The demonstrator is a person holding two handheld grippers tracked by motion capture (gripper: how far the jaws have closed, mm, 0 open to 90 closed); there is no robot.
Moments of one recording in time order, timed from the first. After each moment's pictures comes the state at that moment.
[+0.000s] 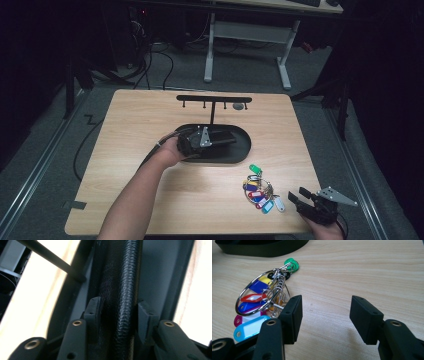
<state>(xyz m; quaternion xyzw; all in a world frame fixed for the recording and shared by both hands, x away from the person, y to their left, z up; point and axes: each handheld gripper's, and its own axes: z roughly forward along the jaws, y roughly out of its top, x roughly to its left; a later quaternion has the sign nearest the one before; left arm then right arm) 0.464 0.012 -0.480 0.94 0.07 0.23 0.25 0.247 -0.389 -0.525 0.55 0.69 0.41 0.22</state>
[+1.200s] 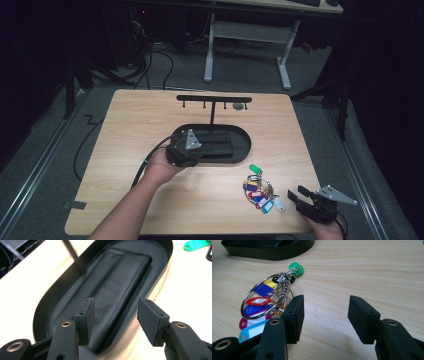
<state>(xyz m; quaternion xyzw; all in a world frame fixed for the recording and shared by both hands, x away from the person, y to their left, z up) 0.421 0.041 -0.463 0.89 0.22 0.20 0.34 0.249 -0.386 -0.518 0.54 0.70 0.42 0.22</state>
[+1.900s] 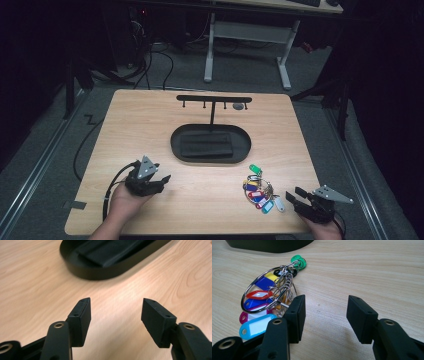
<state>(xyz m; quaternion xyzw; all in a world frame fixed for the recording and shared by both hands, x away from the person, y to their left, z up) 0.343 0.152 -0.497 0.84 0.33 0.20 0.38 0.251 -0.382 -0.522 0.53 0.71 0.41 0.21</state>
